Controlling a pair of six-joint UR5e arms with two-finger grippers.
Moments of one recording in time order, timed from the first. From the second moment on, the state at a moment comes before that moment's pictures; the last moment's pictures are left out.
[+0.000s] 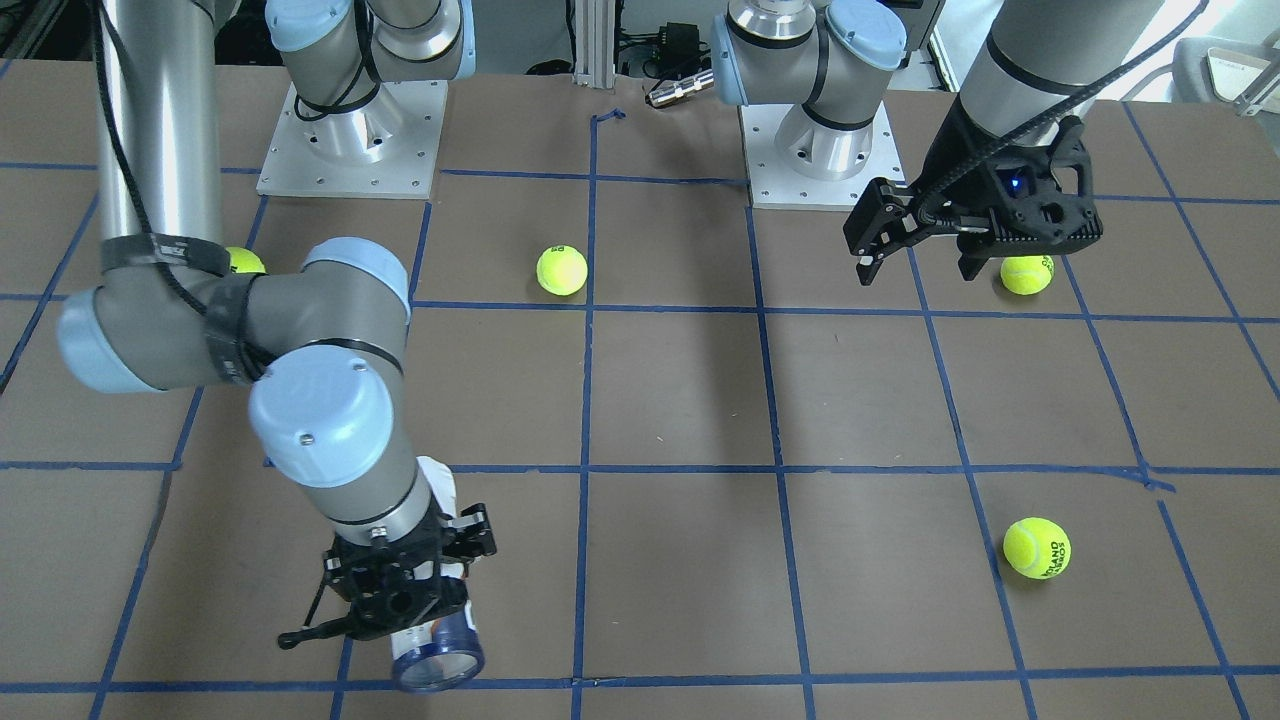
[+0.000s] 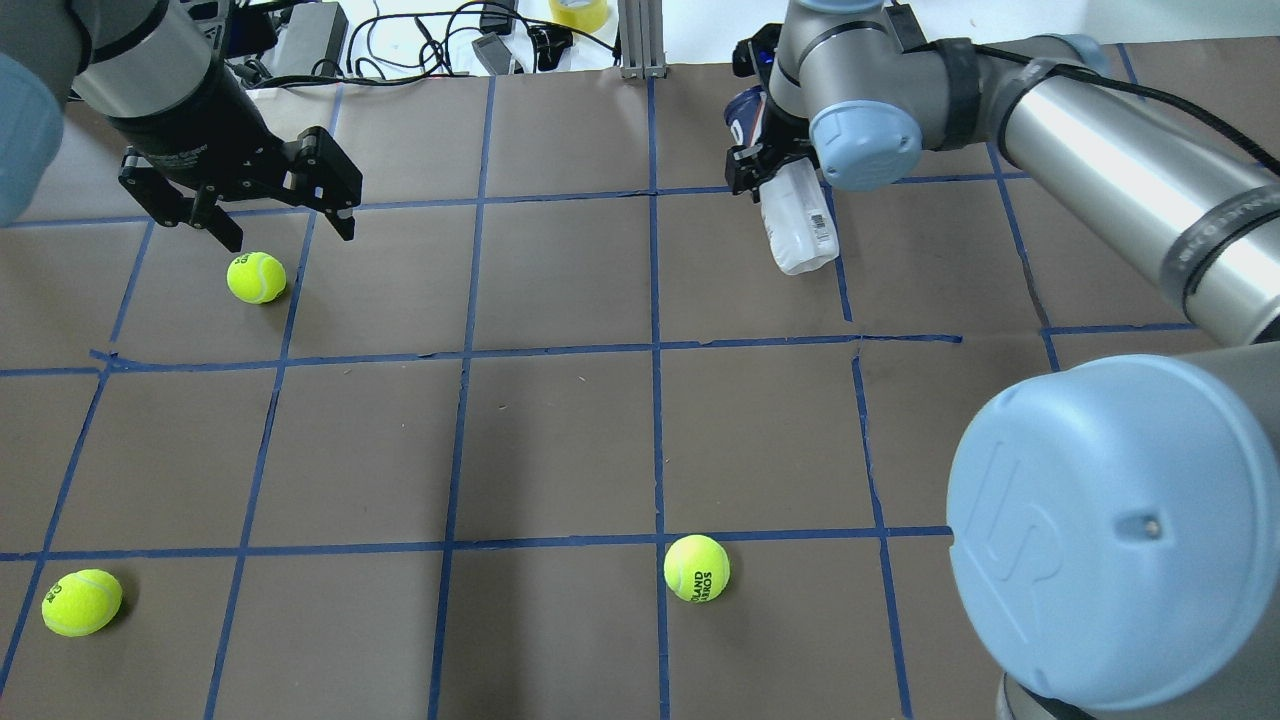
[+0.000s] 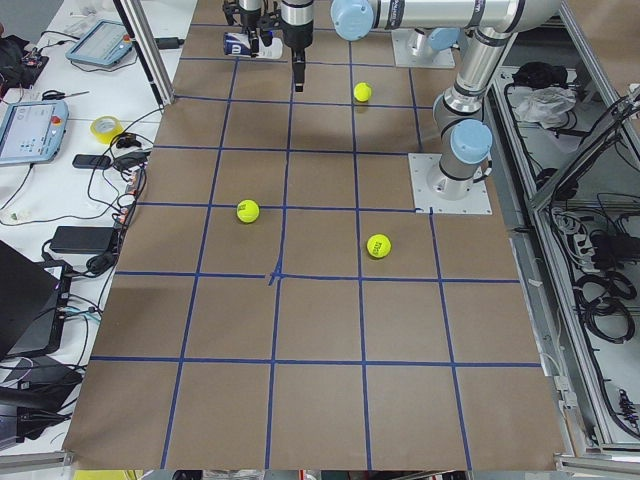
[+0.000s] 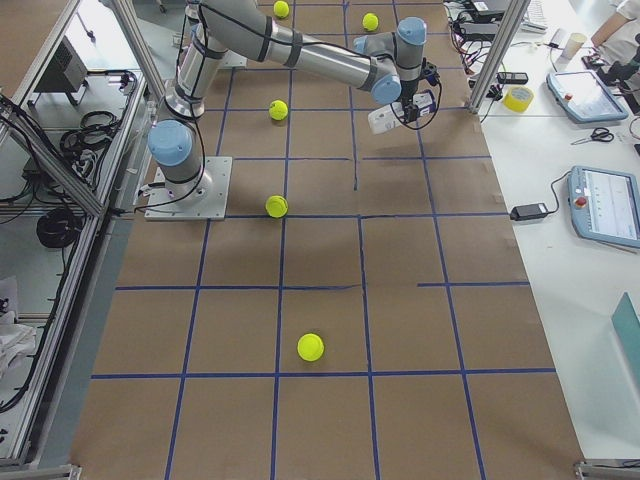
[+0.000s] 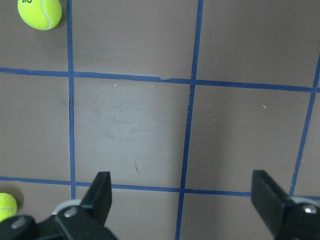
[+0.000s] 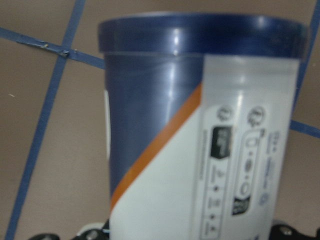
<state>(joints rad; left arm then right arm) -1.49 -1.57 -1.57 -1.55 1.58 -0.01 1.73 -0.97 1.37 -2.11 -1.56 -0.18</state>
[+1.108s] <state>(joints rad) -1.40 -1.56 -1.57 -1.58 1.58 0.04 1.92 -0.92 1.35 -2.14 -1.56 -0.90</state>
